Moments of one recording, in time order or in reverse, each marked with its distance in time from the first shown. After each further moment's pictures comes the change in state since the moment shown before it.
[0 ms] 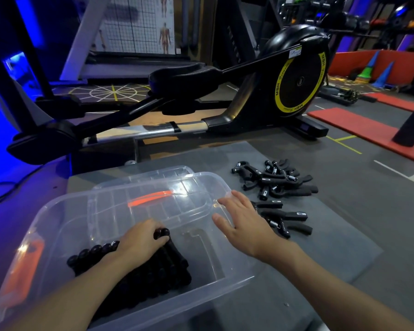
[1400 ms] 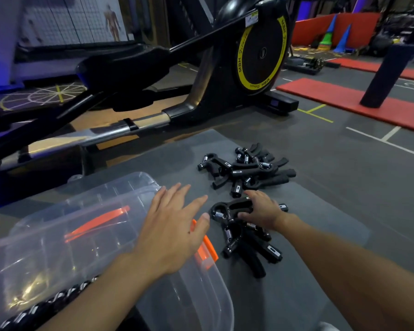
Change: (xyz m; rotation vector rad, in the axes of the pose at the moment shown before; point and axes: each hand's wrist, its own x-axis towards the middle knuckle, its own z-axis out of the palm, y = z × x) left_hand 0.068 0.178 0.011 0.225 0.103 0.387; right_hand 0.082 0.238 0.014 -0.094 -0.070 0.427
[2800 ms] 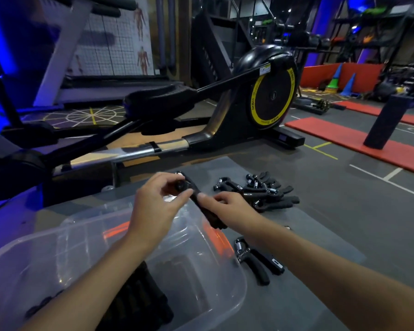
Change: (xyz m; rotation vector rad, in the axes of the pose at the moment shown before) left_hand -0.046 -0.026 -0.092 -0.776 0.584 -0.119; right_hand -0.148 -0.192 -0.091 0.859 -0.064 -0.190
